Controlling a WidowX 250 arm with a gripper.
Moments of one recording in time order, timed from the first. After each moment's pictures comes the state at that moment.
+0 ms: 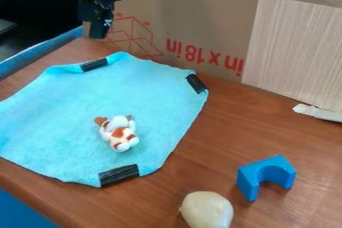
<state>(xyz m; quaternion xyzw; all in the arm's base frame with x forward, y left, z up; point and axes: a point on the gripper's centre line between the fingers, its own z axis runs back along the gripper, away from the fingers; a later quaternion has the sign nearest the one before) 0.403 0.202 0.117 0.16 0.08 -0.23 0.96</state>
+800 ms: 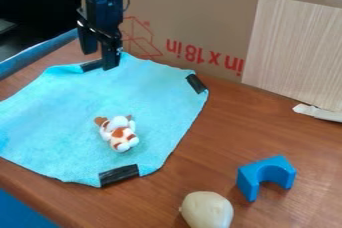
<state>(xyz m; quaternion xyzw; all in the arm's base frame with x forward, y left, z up) 0.370 0.158 0.091 0.08 -0.04 -0.12 0.99</state>
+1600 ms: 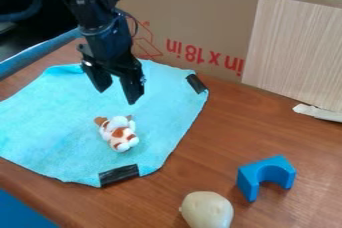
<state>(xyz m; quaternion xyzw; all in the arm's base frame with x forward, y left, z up) 0.310 0.075 0.091 0.00 -0.15 -0.02 0.99</state>
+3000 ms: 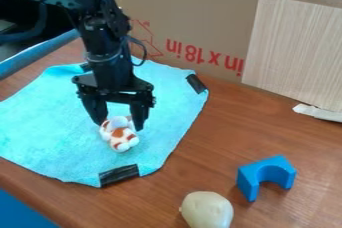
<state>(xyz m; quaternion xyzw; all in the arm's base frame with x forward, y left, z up) 0.282 0.051 0.073 -0.01 -0.10 0.14 0.99</state>
